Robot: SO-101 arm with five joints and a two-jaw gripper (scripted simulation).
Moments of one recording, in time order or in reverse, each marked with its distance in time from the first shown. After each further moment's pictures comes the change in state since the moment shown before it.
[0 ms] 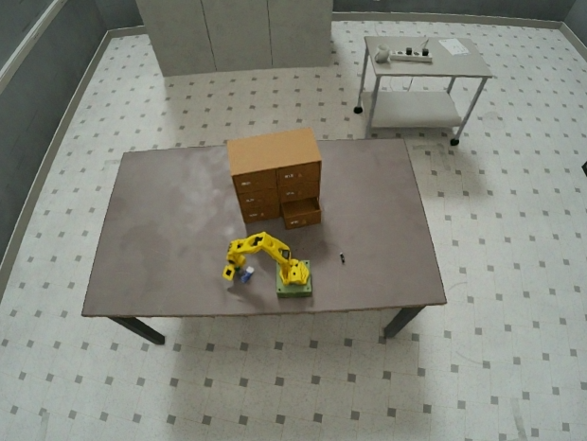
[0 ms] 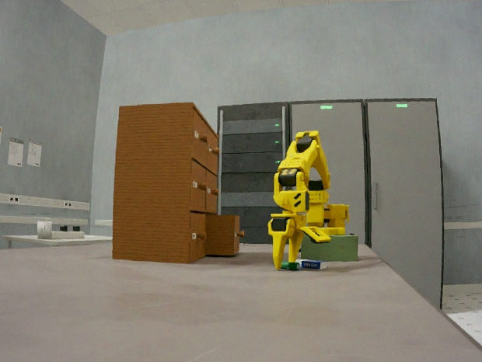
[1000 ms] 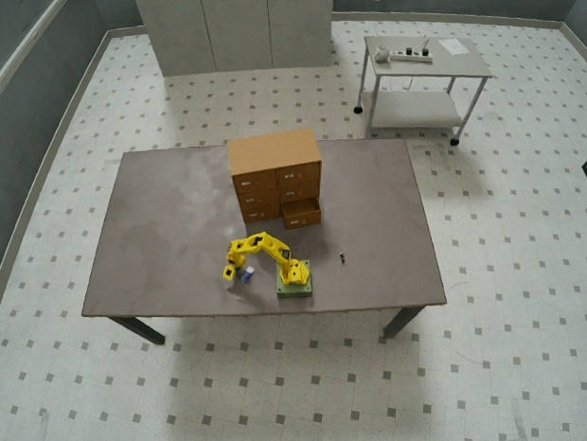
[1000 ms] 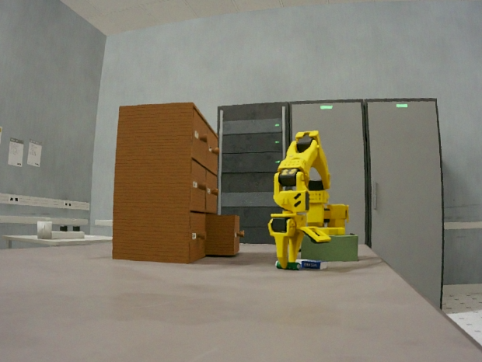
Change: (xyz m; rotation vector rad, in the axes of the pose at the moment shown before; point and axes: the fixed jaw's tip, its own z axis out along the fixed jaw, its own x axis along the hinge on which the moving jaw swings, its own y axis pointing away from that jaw) arm 0.000 0.000 0.000 0.000 0.000 0.000
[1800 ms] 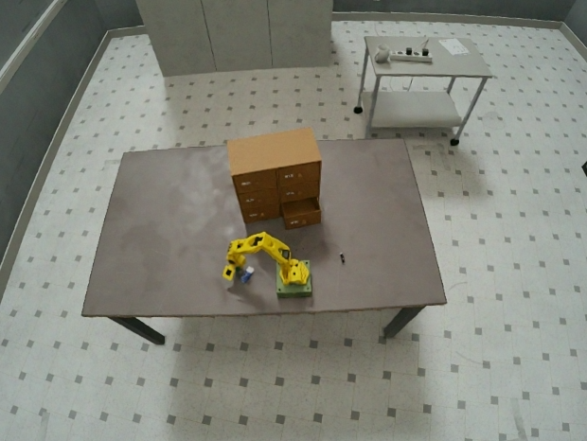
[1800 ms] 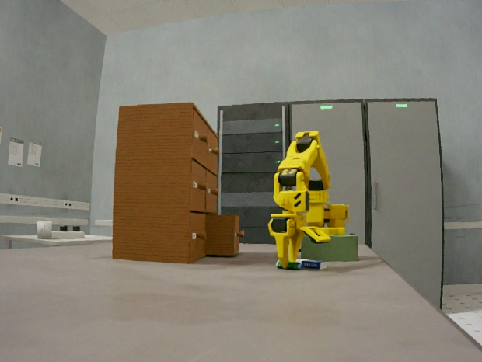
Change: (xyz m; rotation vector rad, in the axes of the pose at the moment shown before) arm 0.000 0.000 0.000 0.000 0.000 0.000
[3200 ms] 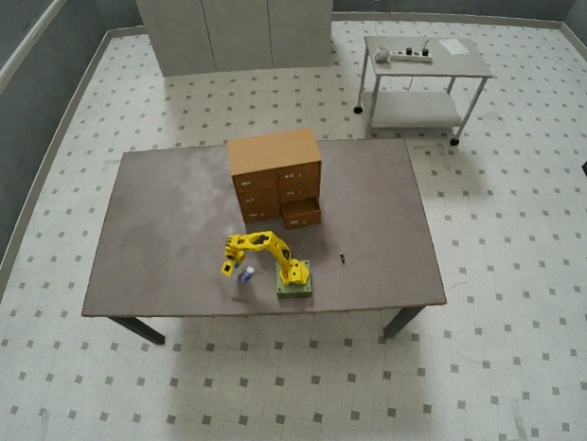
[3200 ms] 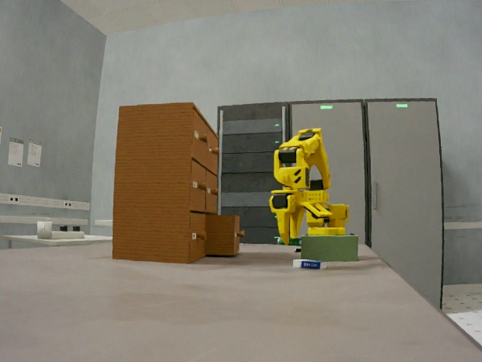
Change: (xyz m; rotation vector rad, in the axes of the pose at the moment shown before) arm 0.002 0.005 -0.044 -0.033 0.011 0.000
